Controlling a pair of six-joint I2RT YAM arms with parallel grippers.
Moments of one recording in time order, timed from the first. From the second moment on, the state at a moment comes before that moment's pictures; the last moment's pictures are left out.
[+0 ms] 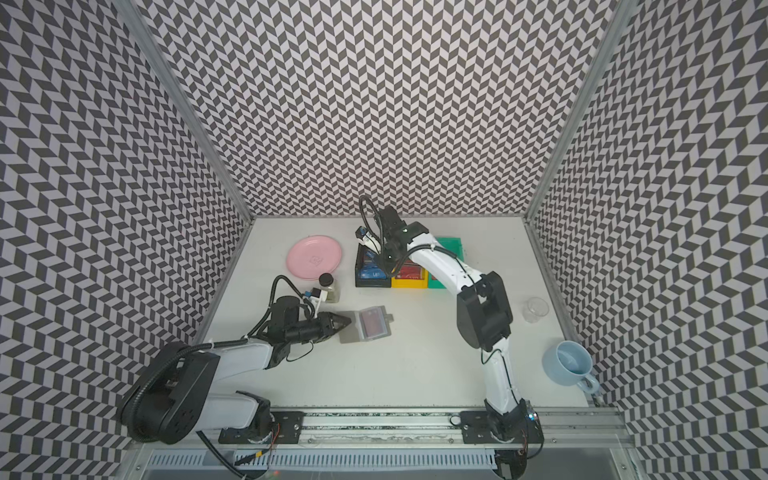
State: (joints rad) left arm -0.31 1.38 0.30 0.47 0.71 -0.80; right arm 0.61 2.11 1.93 -0.84 -0.08 -0.45
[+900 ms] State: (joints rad) left arm -0.31 1.49 0.30 0.48 0.67 -0.78; right arm 0.67 2.26 1.96 -0.86 0.00 -0.63
